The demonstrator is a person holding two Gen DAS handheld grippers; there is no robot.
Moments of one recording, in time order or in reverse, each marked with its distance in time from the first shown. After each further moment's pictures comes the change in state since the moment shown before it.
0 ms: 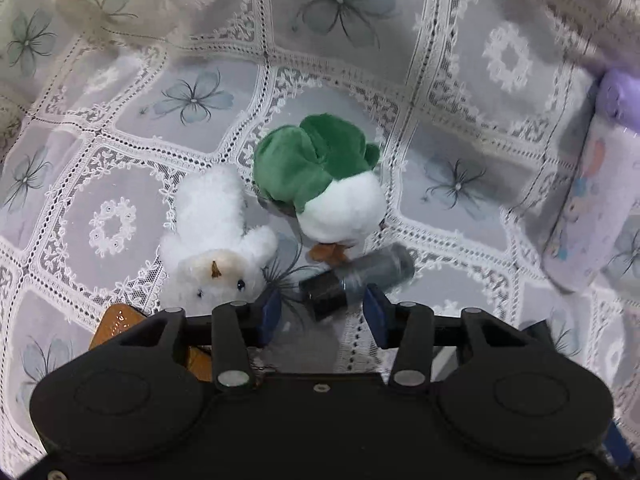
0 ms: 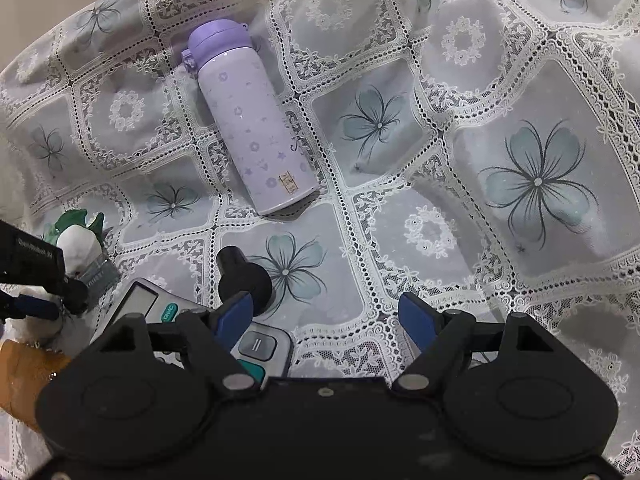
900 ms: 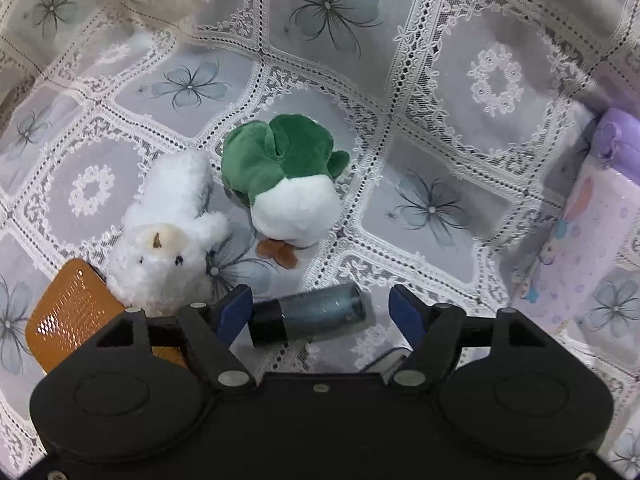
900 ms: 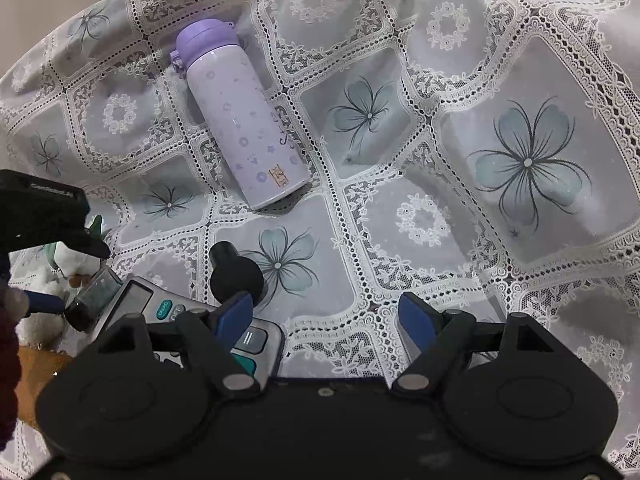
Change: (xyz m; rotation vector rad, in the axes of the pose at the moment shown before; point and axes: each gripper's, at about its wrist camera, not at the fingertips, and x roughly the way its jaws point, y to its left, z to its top) left arm 0.001 -0.030 0.000 -0.154 -0.029 0.019; right arm -0.002 -0.011 -0.005 0.032 0.008 0.014
